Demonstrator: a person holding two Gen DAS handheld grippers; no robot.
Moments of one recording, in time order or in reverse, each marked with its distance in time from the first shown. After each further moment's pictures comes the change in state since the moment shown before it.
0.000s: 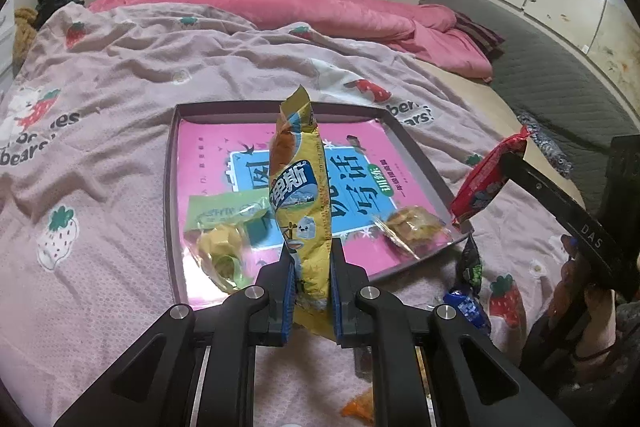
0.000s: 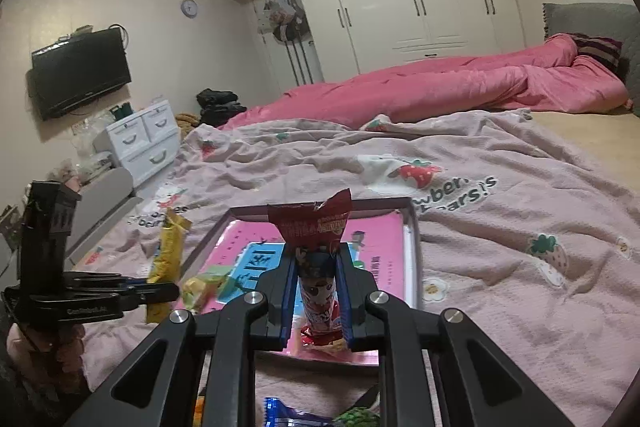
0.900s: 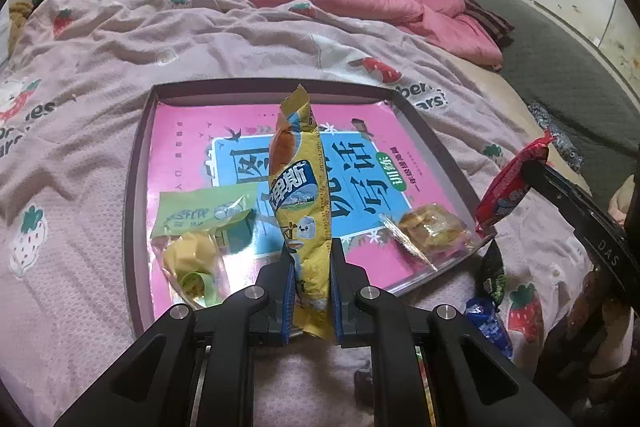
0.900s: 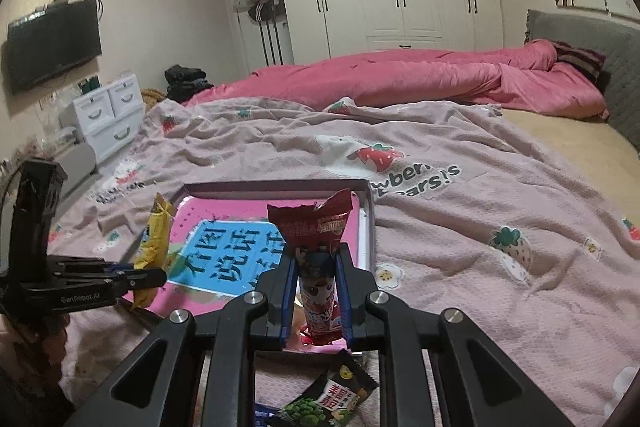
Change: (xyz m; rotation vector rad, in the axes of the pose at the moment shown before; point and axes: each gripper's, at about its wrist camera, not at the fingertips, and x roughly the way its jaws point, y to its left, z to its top) left arm 0.048 -0.007 0.003 -0.003 0.058 0.017; right arm 0.014 -0.009 -0.007 -0.062 0.076 -0.139
